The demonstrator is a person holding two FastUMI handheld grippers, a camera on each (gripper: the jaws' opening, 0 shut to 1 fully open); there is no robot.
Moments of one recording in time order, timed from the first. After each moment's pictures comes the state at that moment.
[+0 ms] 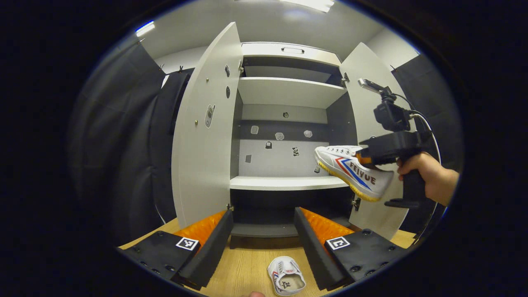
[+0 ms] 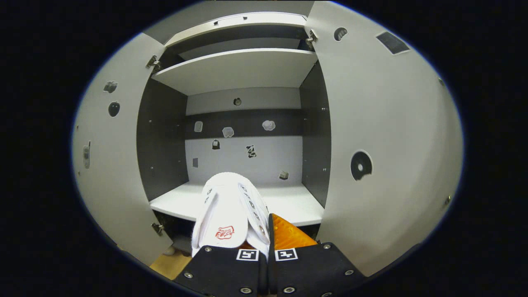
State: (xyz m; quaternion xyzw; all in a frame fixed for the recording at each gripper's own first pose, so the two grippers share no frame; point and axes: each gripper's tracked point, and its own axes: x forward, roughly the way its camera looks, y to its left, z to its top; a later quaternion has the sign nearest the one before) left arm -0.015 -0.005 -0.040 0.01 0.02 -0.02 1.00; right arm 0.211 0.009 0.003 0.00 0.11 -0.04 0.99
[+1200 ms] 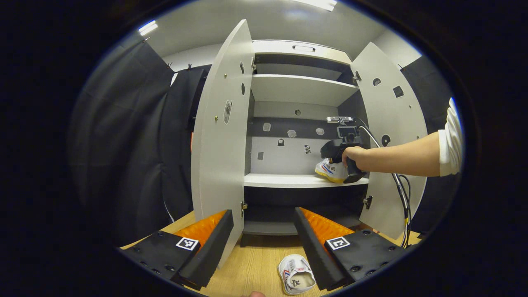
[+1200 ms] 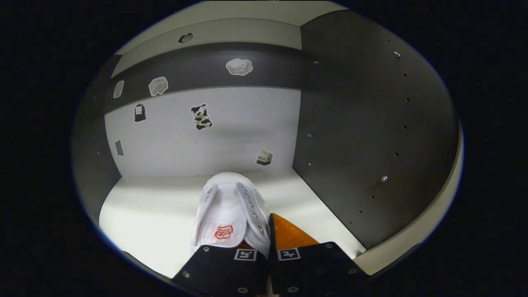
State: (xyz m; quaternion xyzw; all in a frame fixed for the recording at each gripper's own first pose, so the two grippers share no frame) left arm -0.012 0.023 -0.047 0.00 0.03 0.01 1.00; right arm 0.387 -0.035 -0.085 0.00 0.29 -0.17 0.94
